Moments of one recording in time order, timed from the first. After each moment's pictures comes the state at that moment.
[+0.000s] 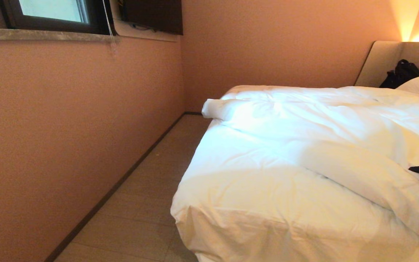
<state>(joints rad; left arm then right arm) 0.01 0.00 0.00 0.01 -0.01 0.00 -0.76 2.22 -1.44 0.01 0.75 0.17</state>
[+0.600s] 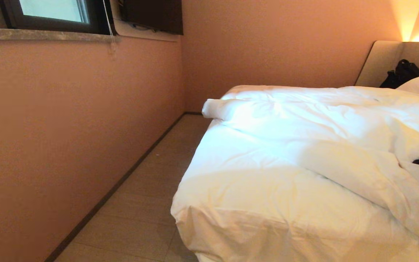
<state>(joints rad) 0.01 0.00 0.00 0.01 -0.01 0.00 -0.72 2.05 -1.36 0.00 0.81 0.15</state>
